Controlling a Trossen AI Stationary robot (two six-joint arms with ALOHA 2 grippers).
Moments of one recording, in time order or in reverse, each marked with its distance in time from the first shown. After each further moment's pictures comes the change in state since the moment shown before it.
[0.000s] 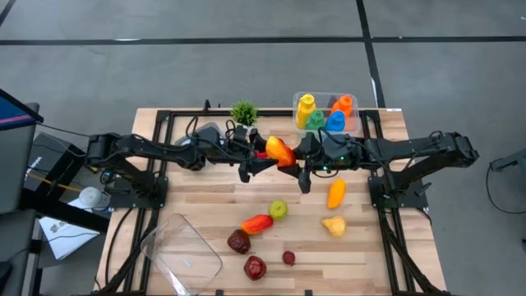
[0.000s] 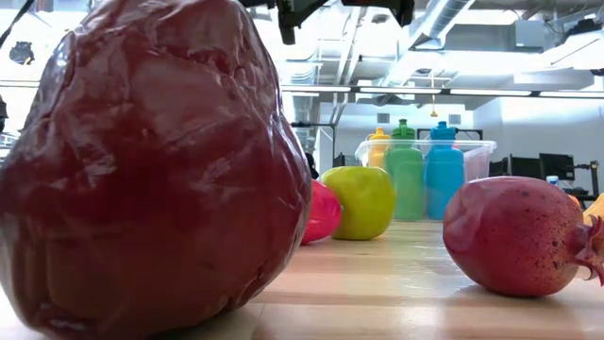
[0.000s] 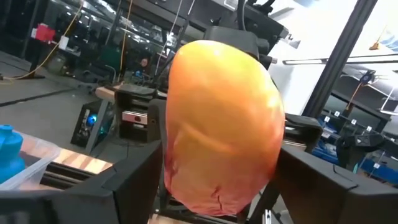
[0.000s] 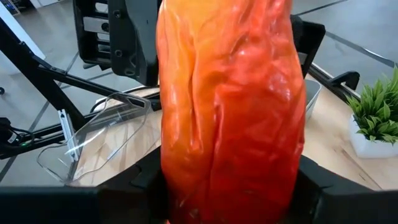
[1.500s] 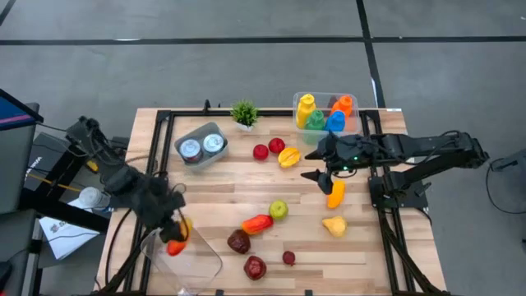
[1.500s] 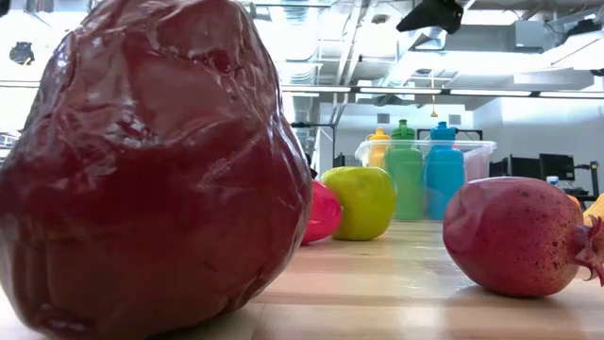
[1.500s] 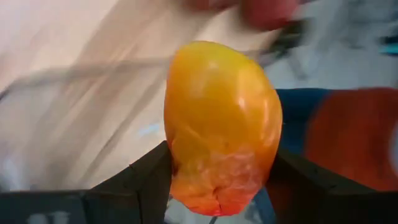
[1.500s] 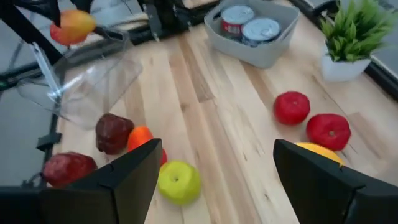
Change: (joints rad) left arm -0.869 -0.551 -0.001 -1.695 -0.163 -1.103; right arm -0.008 -0.143 0.000 -0.405 -0.011 0.045
